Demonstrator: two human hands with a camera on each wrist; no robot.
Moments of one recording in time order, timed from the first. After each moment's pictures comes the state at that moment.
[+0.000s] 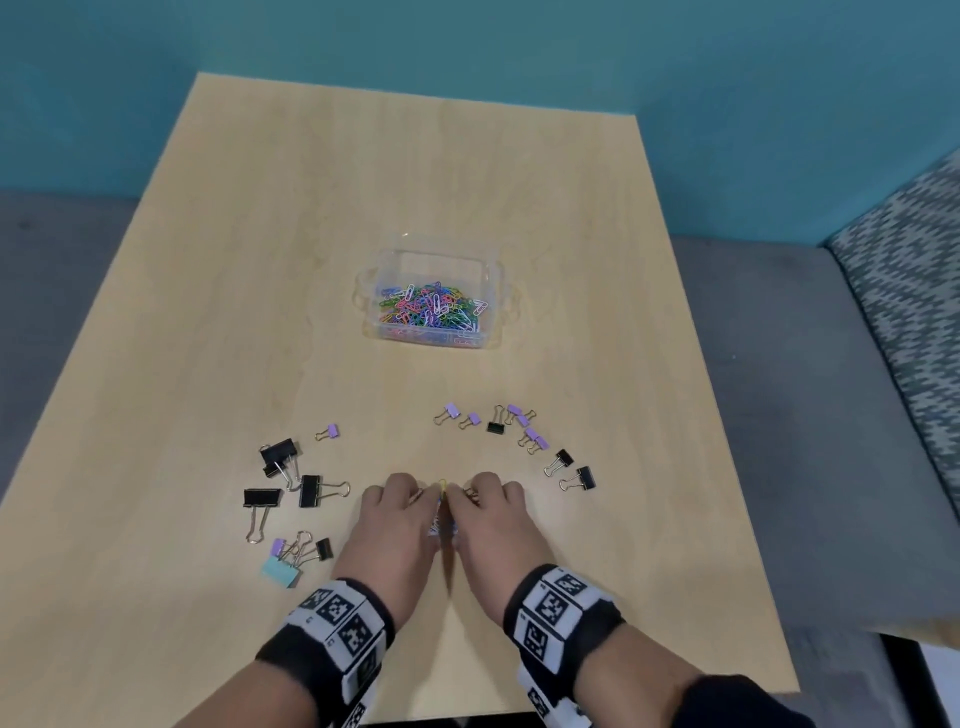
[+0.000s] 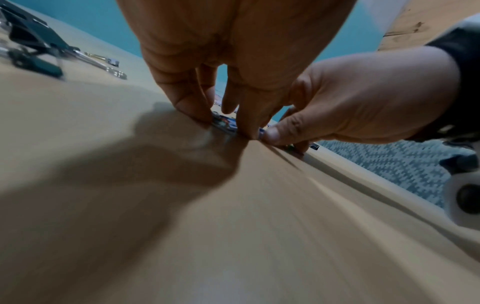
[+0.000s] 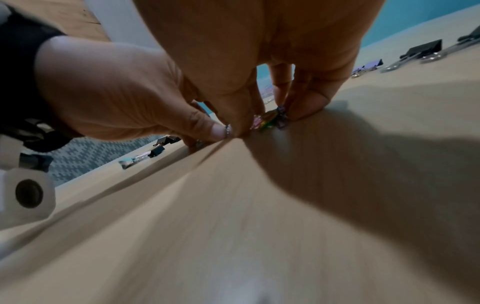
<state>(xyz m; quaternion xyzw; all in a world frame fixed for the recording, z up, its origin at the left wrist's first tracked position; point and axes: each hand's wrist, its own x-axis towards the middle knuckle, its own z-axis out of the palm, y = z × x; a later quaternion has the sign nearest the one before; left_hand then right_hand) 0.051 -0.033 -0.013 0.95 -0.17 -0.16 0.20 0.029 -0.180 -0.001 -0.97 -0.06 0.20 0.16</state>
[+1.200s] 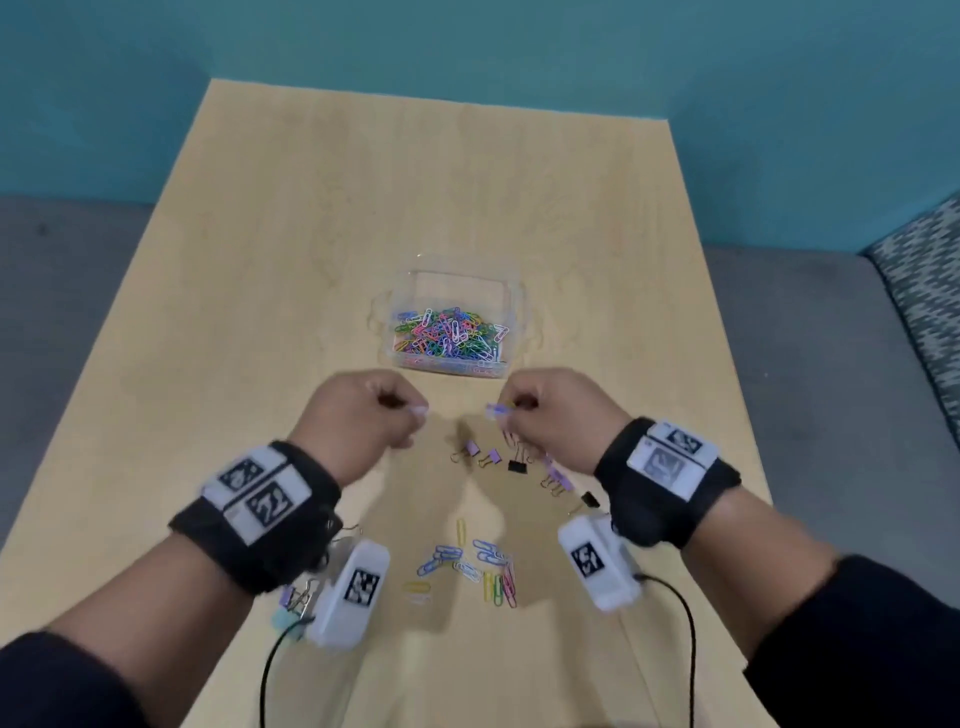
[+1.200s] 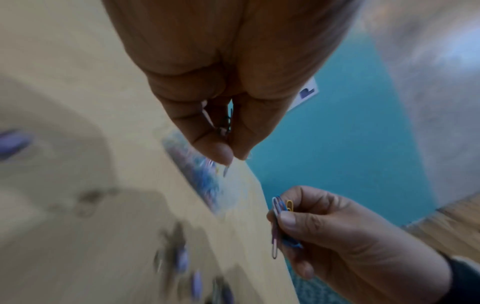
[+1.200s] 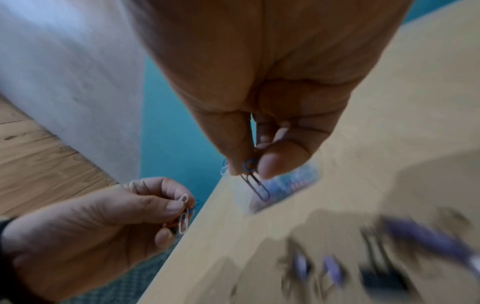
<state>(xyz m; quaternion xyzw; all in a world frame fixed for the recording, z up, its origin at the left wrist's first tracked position) 0.195 -0.022 0.072 0.83 0.04 -0.20 0.52 0.180 -0.238 0.080 -0.90 0.02 0.23 0.37</state>
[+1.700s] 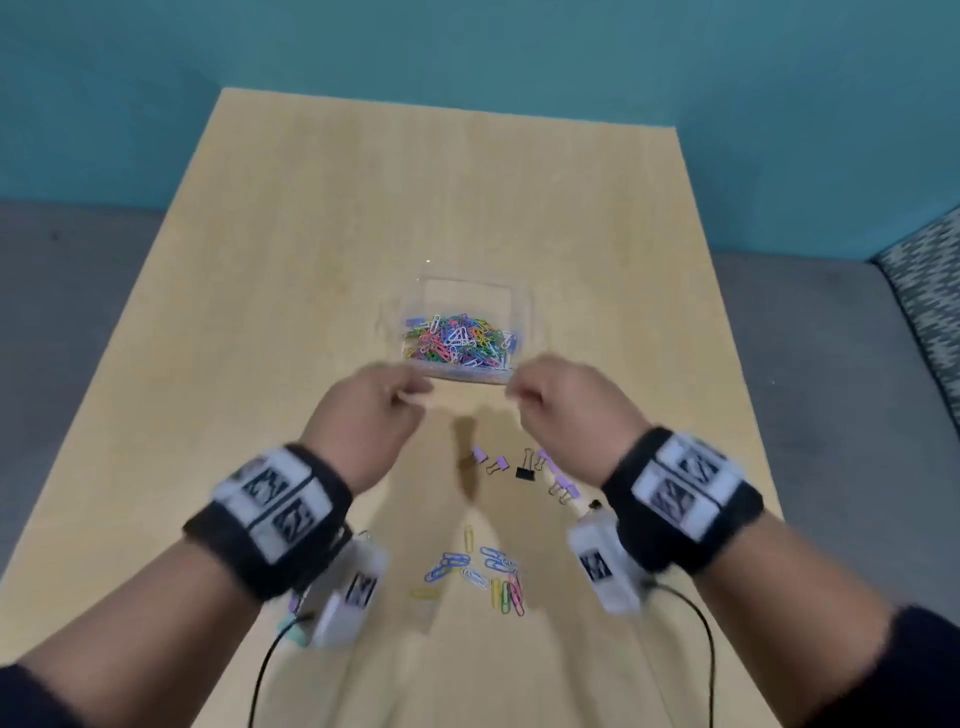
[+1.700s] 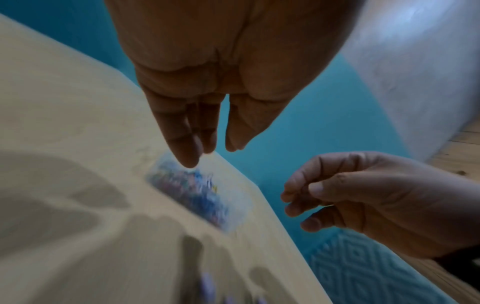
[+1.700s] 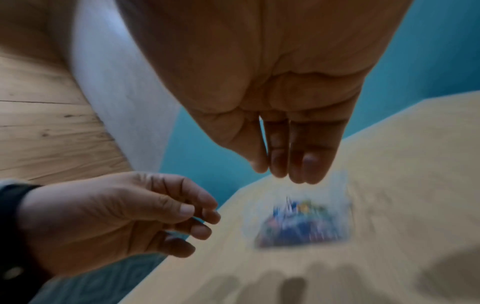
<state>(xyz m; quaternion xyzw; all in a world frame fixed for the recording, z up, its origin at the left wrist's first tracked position) 0.206 -0.017 0.066 0.92 -0.08 -0.12 0.36 0.184 -0.234 0.087 -0.96 -0.06 0.12 0.24</state>
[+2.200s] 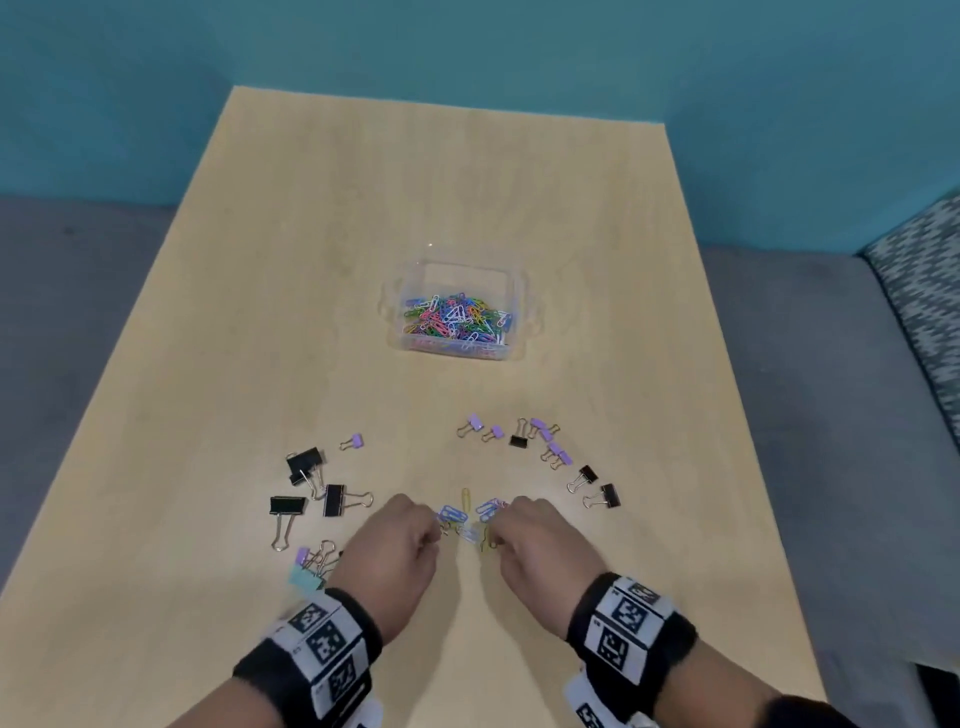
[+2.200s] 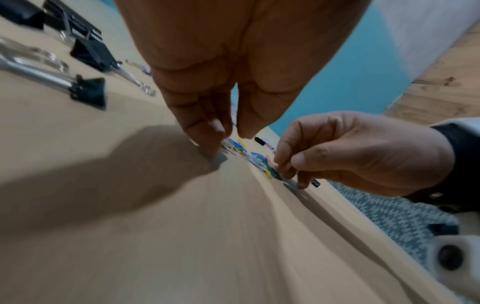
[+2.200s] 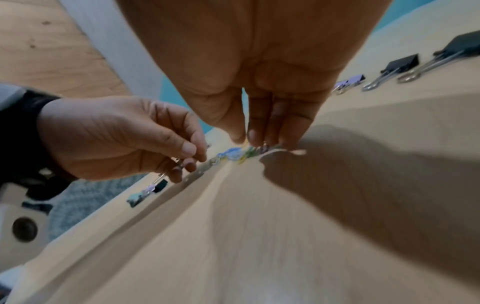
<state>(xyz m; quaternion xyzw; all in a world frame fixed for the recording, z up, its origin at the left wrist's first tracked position) 0.058 -0.009 -0.002 0.92 -0.11 -0.21 0.32 0.032 -0.210 0.011 -0.94 -0.10 0.21 0.25</state>
